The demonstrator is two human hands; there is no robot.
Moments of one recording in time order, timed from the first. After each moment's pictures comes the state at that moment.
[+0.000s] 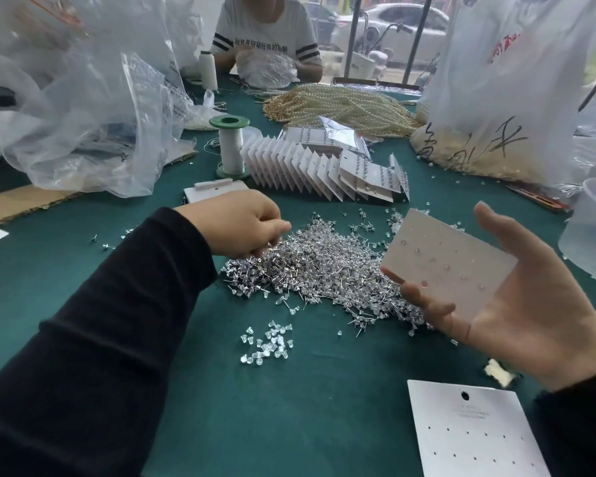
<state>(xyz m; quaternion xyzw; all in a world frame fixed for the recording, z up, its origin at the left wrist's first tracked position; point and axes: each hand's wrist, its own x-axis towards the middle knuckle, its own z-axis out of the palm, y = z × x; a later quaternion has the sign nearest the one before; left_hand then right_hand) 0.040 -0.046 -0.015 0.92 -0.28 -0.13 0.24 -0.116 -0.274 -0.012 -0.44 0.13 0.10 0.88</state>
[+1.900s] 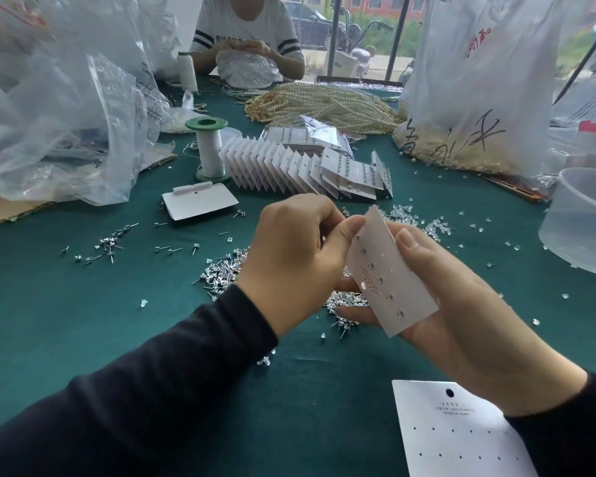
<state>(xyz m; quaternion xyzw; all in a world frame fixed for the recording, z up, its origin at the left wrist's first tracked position) -0.034 -0.106 -0.022 0.79 -0.32 0.19 0.48 -0.118 -0.236 -0.028 -0.63 -0.04 0.00 0.78</state>
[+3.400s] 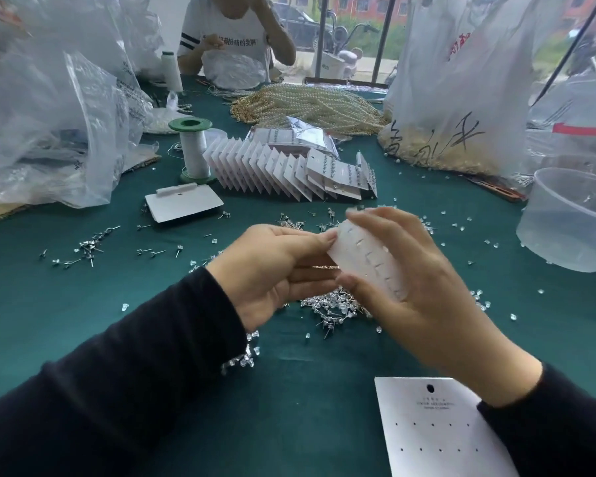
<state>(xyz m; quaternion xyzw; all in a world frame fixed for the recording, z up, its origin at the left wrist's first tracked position) -0.028 -0.102 -0.022 0.59 -0.09 -0.33 0.73 -0.106 -0.249 -0.040 -0.92 -0.08 -0.25 0.31</state>
